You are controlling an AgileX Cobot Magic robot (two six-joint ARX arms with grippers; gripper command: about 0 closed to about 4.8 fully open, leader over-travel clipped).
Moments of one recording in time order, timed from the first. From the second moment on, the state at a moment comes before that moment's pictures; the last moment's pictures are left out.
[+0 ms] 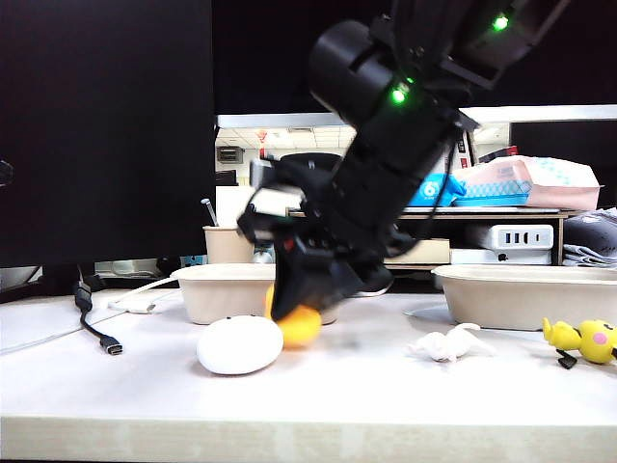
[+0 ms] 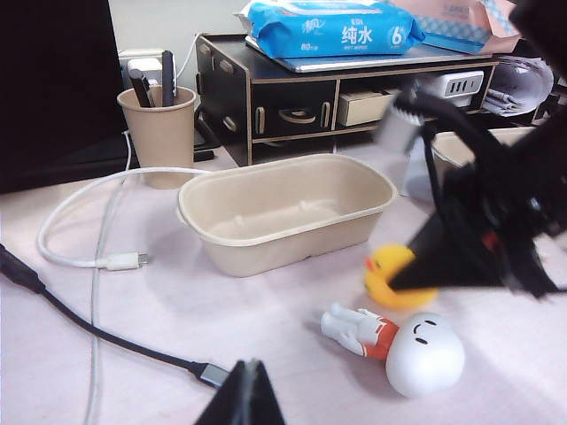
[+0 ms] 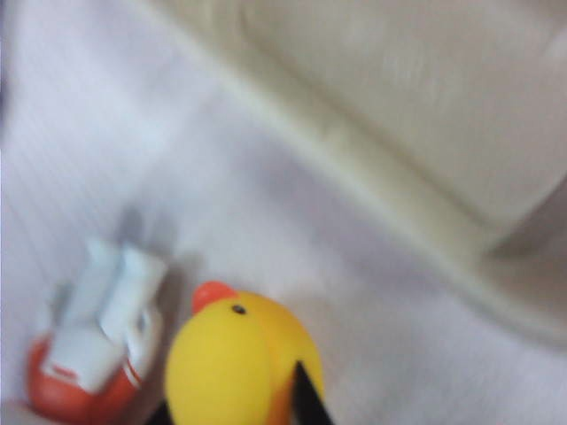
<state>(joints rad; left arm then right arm) -0.59 0.09 0.01 0.00 -0.06 -0.04 0.75 1.75 1.00 -0.09 -0.08 0.10</state>
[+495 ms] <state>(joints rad) -0.59 0.09 0.01 0.00 -0.06 -0.04 0.75 1.75 1.12 -0.13 -0.13 0.12</state>
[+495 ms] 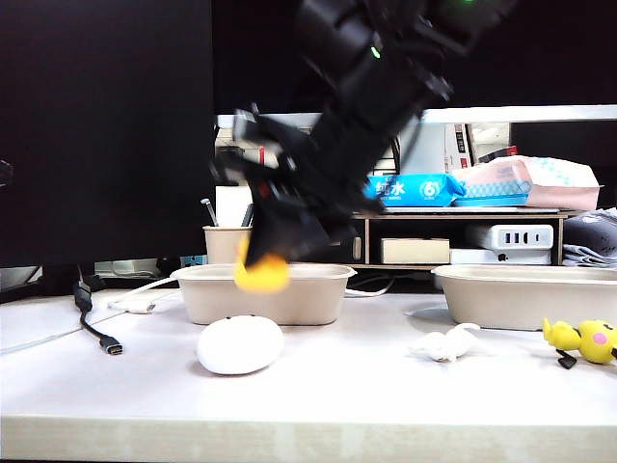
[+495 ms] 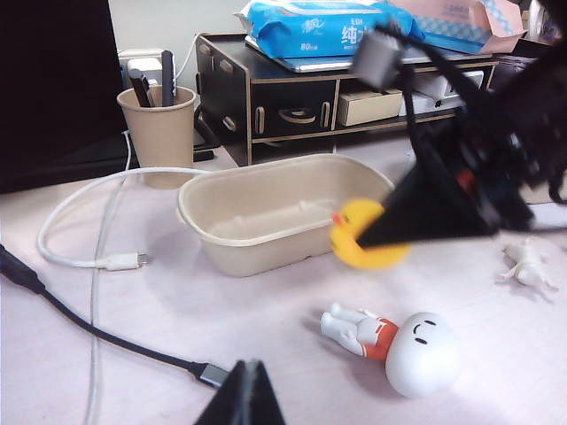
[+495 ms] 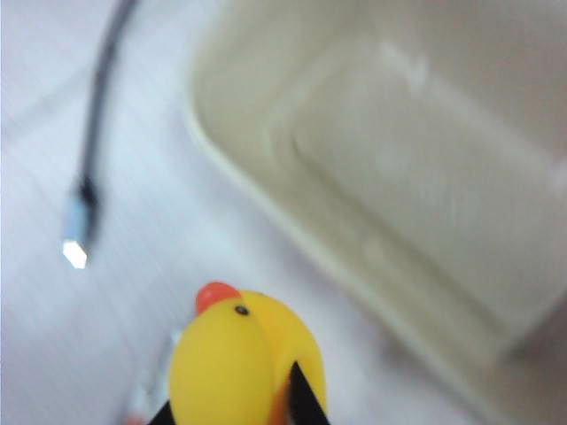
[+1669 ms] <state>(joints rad) -0.59 0.09 0.01 0.00 -0.06 -0.04 0.68 1.73 1.18 -0.19 -0.26 0.11</state>
